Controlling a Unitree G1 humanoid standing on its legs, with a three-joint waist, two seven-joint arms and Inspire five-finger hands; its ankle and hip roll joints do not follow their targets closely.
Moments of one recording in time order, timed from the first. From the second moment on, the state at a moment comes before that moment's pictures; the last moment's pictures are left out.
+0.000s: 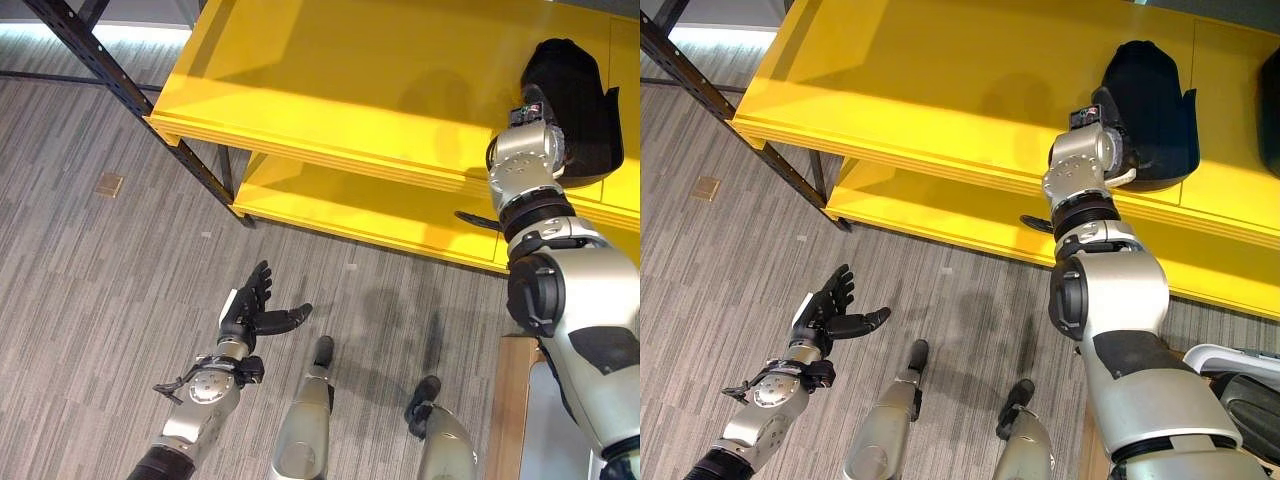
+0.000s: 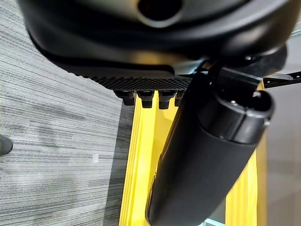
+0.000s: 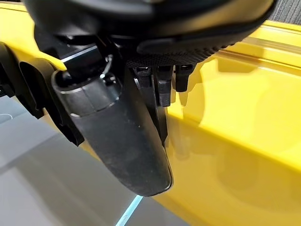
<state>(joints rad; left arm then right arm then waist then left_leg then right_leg) -0.06 0.54 -0.34 0.19 -0.58 -0.14 0.22 -1.47 -0.33 -0.15 1.30 1.12 -0.34 -0.82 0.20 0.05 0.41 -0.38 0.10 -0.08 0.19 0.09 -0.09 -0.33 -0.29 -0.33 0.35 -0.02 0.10</state>
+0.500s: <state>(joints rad) -0.06 0.53 -0.34 0.20 -0.58 -0.14 0.22 -1.47 -0.08 -0.03 0.97 1.12 -0.42 -0.76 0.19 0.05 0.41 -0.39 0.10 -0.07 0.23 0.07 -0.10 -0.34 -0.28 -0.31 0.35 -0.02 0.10</state>
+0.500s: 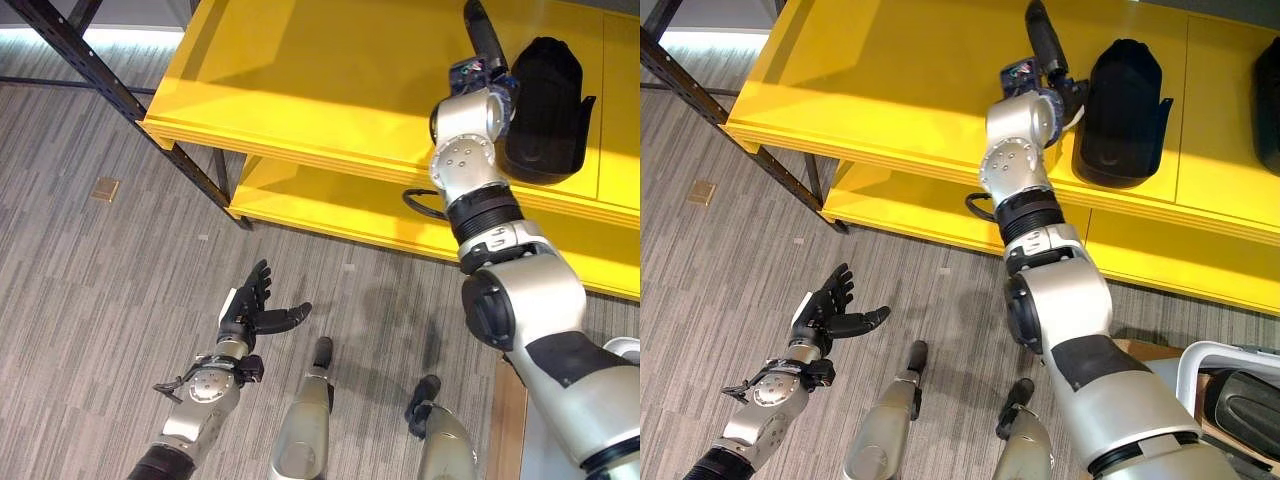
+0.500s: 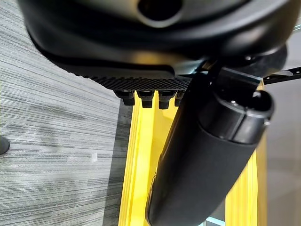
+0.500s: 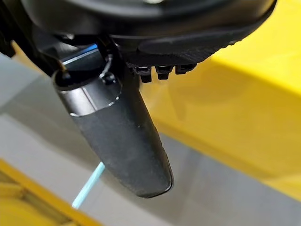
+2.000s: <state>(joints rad) 0.15 0.40 -0.12 0.13 -0.45 -0.14 0.15 -0.16 -0.84 -0.03 -0.27 -0.47 -0.09 -0.35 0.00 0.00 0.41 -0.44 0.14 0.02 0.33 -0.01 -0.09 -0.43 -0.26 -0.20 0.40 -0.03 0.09</state>
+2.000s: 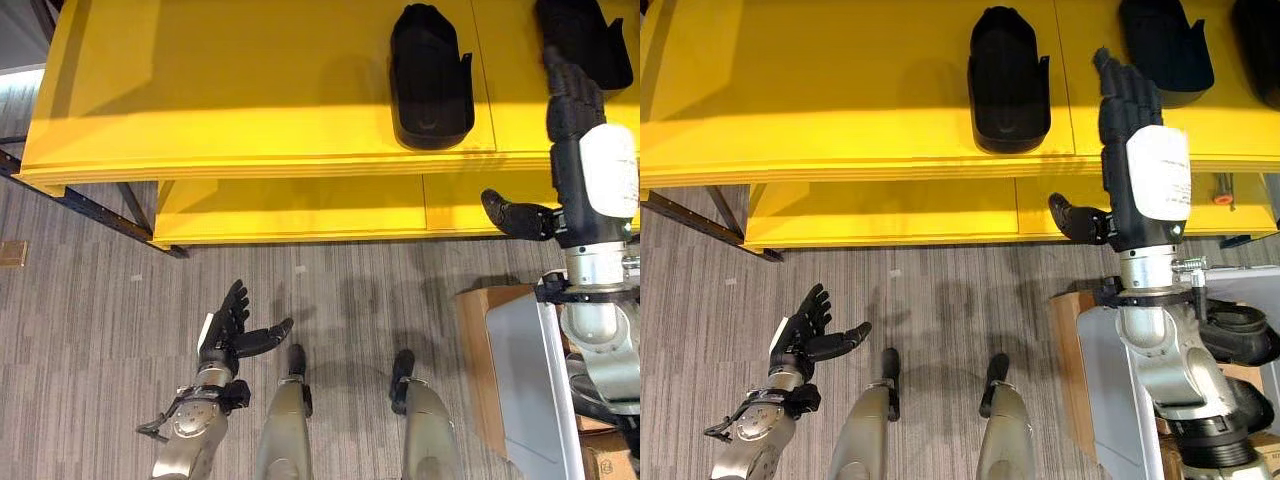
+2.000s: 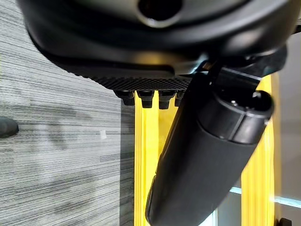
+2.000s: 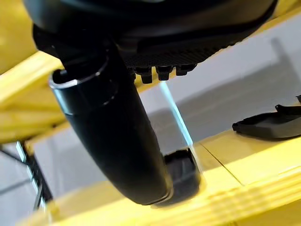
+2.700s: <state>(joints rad) 0.16 0.41 -0.08 0.11 -0.42 -0.13 0.07 -0.42 -1.13 0.23 -0.29 -0.62 -0.18 -0.08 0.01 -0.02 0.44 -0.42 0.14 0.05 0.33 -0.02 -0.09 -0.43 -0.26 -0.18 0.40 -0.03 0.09</state>
